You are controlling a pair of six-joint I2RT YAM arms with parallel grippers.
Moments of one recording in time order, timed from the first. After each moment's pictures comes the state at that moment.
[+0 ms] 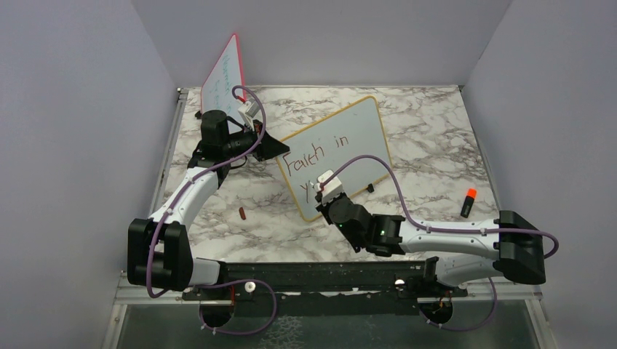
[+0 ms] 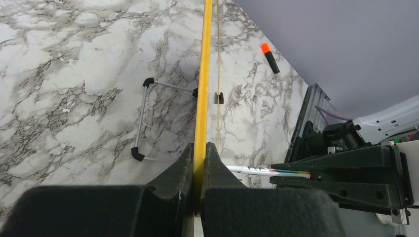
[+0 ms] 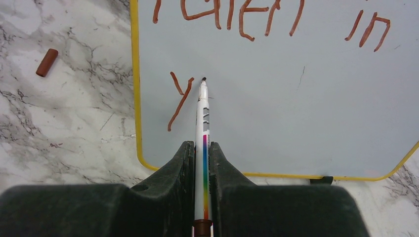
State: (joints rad) left arm -0.15 1.34 0.91 0.14 0.95 -0.33; right arm 1.26 1.28 0.74 0.13 0.71 0.08
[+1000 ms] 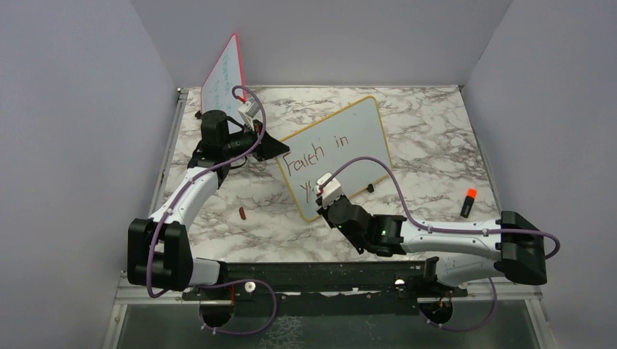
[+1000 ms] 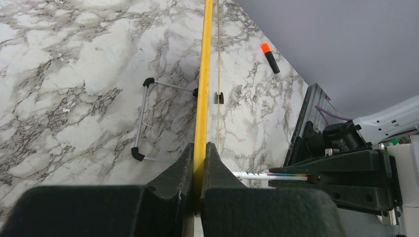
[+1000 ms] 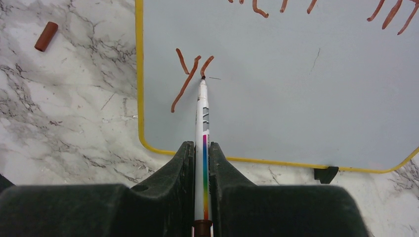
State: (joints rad) left arm -0.15 1.34 0.91 0.14 0.95 -0.33; right arm 1.26 1.27 0.74 0.05 0.67 0.11
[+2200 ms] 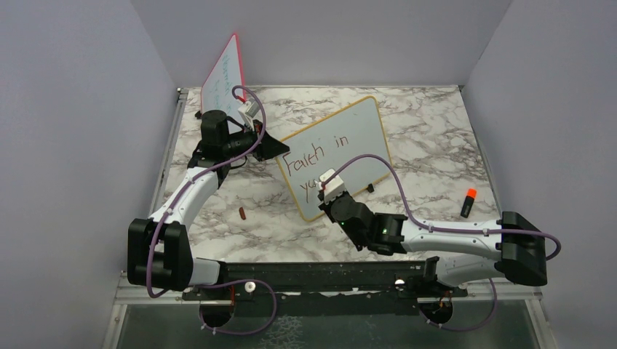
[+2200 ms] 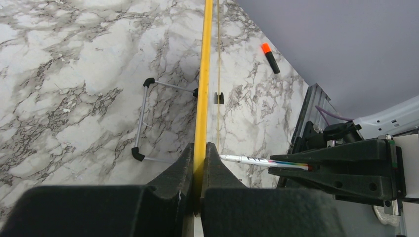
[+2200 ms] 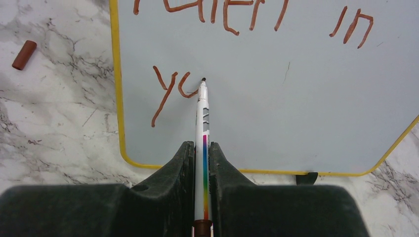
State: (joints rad) left arm -0.15 1.34 0.91 0.14 0.95 -0.33; right arm 1.24 1.27 0.74 0.10 0.72 0.05
